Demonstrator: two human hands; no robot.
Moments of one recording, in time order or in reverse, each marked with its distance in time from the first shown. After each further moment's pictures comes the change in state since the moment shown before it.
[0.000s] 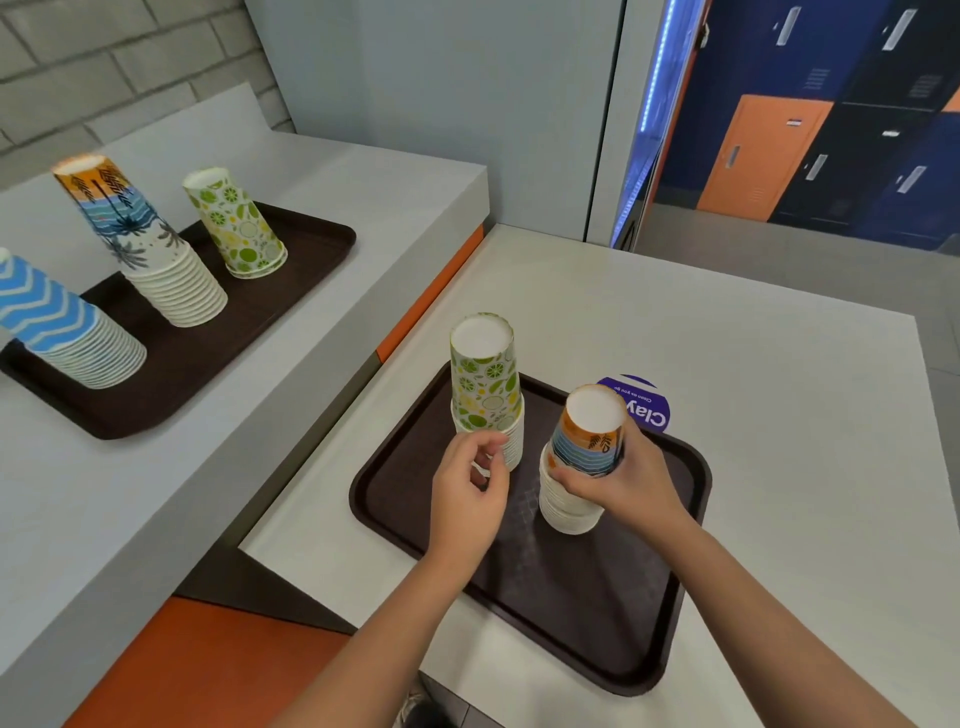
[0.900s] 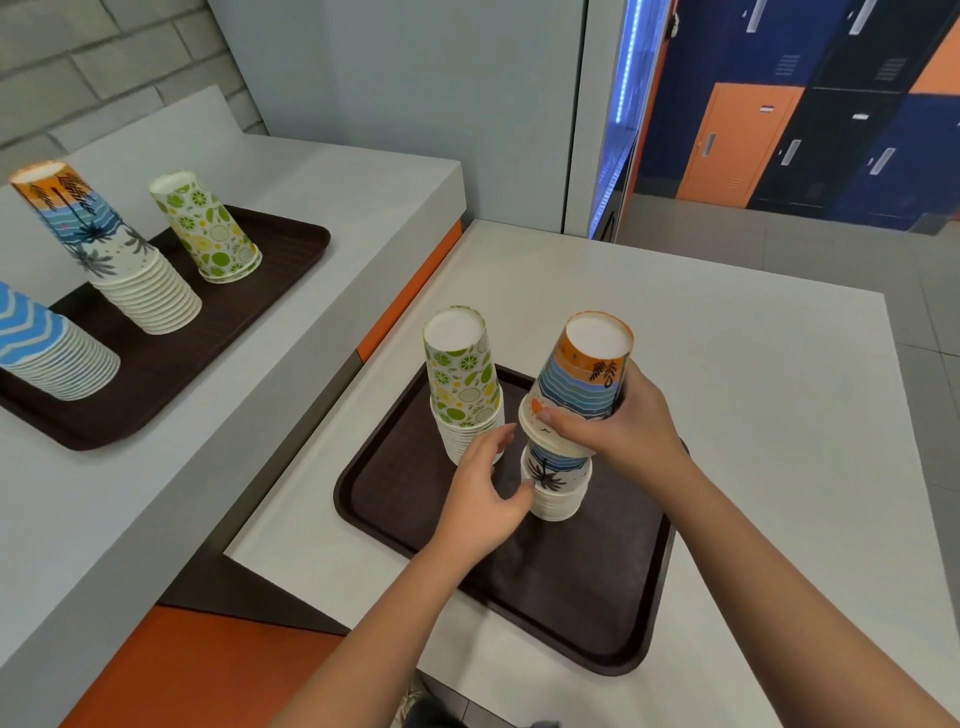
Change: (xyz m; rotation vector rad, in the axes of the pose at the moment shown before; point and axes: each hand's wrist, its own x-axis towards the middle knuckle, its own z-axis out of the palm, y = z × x) left_hand -0.003 -0.004 0.021 0.098 -0.335 -0.102; right_hand 0.009 -0.041 -0.030 0.108 0.036 -0.066
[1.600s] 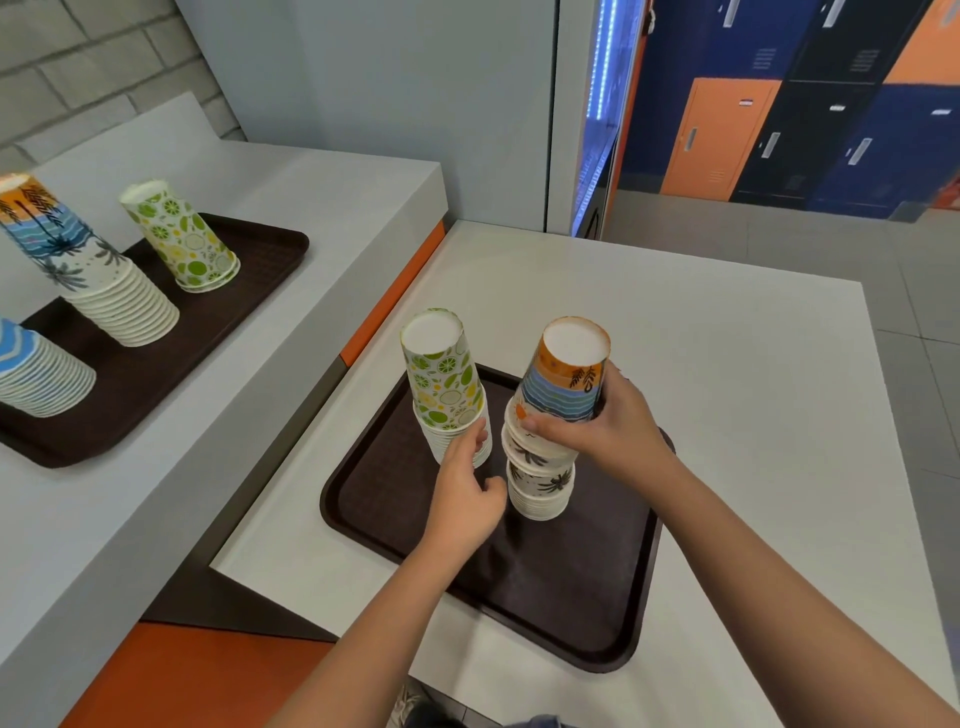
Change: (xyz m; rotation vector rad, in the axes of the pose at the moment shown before) left_hand 0.004 0.004 0.004 -0.005 0.021 -0.152; right_hand -0.004 -0.005 -0.005 0.067 -0.038 0.020
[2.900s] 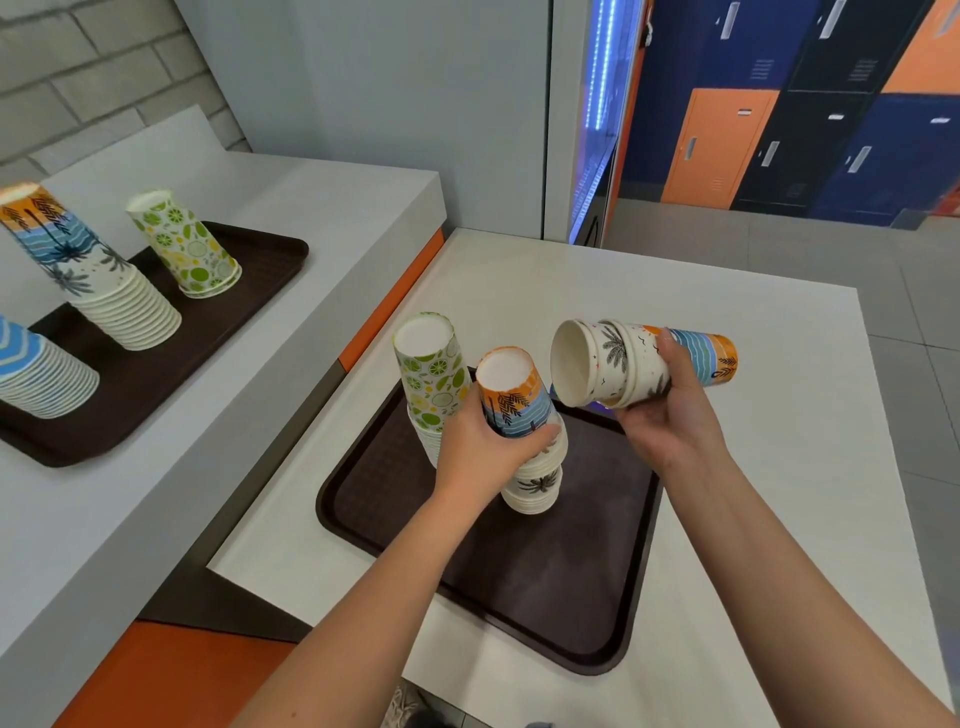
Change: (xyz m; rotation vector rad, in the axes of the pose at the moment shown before) left_hand 0.017 0.062 0.003 -0.057 0.122 0.109; right_hand 0.014 -0.002 -0.037 1.323 0.352 0.372
